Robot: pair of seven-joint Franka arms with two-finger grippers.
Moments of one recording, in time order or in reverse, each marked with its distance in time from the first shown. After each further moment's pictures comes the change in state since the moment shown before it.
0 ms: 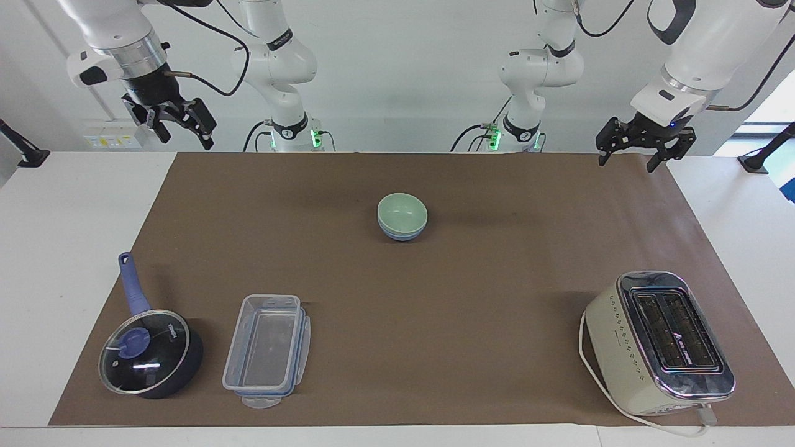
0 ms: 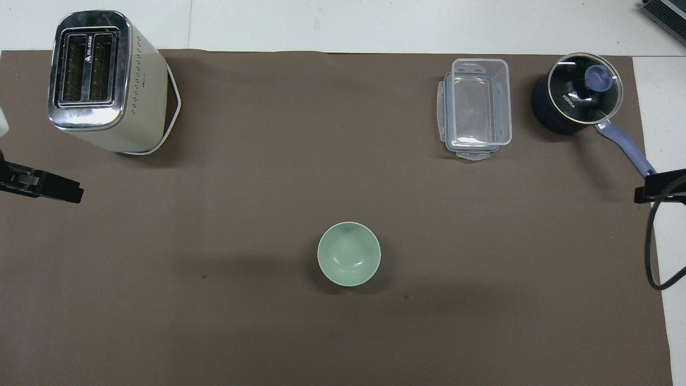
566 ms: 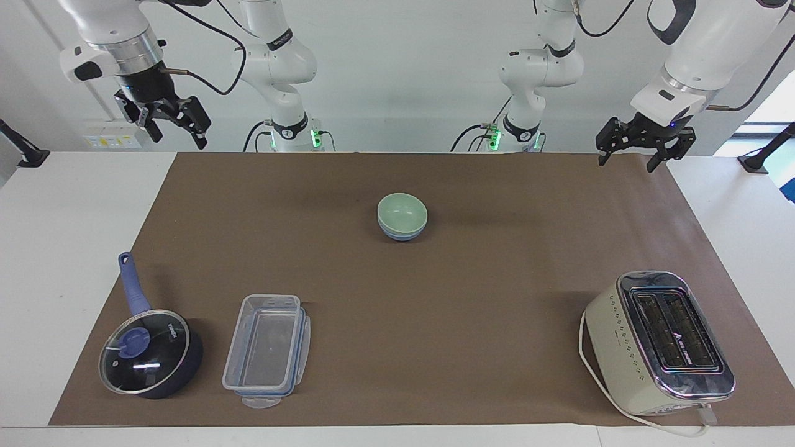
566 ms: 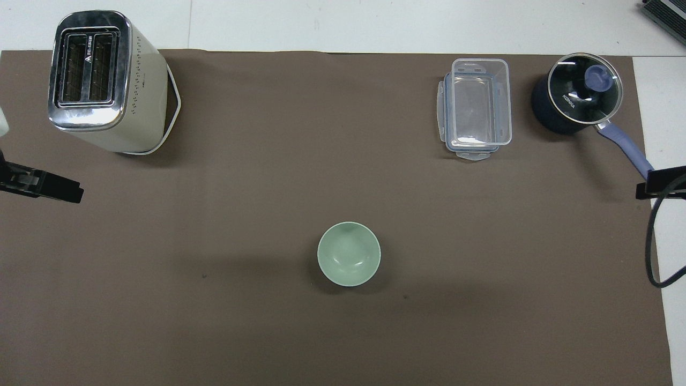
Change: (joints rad) left arm 0.000 0.000 0.000 0.000 0.000 0.000 0.000; right arm 0.000 0.001 0.000 0.007 0.012 0.008 0.001
